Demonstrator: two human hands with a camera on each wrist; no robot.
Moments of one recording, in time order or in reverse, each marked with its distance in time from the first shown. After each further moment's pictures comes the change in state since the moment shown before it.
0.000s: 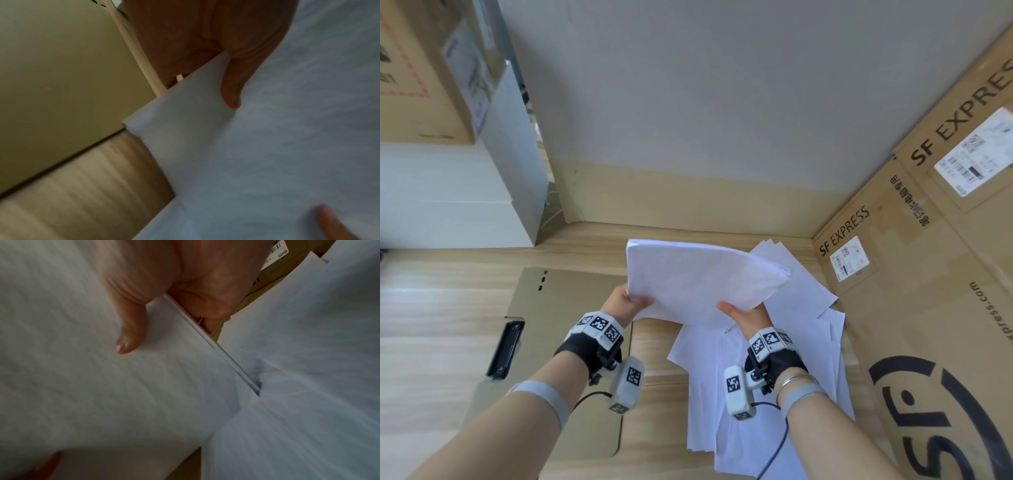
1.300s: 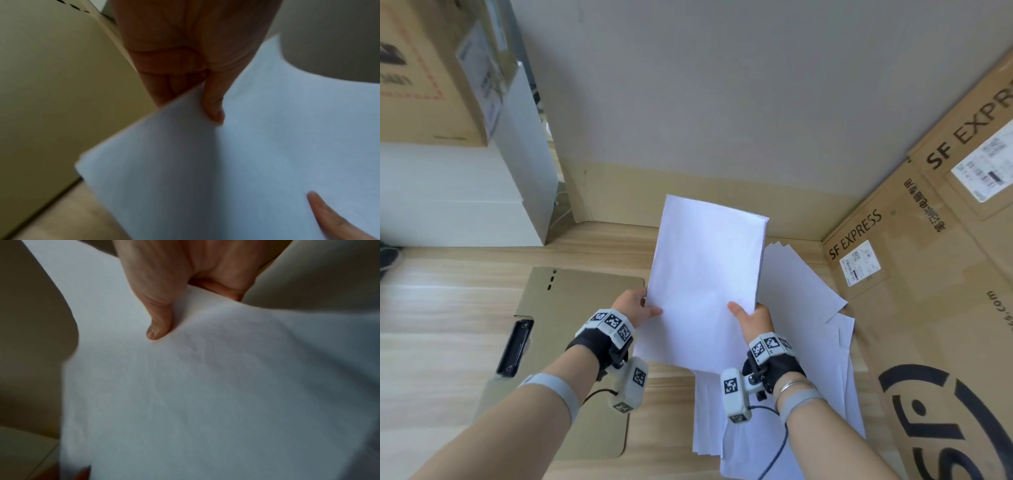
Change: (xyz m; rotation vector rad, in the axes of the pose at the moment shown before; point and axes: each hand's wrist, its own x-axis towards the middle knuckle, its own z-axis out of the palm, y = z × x) left_hand 0.012 -0.004 -0.003 0.423 -0.046 -0.255; right_hand 0.018 0.022 0.011 -0.116 0.181 0.108
